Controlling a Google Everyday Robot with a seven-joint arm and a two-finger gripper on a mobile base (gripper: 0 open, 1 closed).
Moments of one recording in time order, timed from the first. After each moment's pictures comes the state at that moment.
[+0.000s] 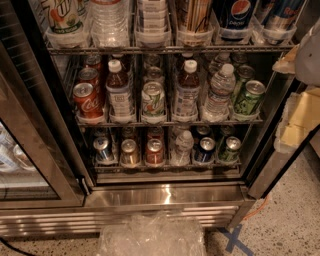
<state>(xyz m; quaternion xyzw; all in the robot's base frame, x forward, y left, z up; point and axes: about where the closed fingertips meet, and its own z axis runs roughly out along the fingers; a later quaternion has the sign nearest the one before) 0.438 -0.217 0.976 -0.60 0.78 -0.03 0.16</state>
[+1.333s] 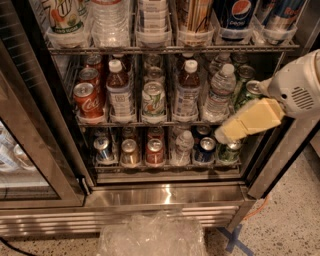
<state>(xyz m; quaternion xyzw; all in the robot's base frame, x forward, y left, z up) 0.457 -0.164 0.948 -0.40 0.85 0.12 0.32</state>
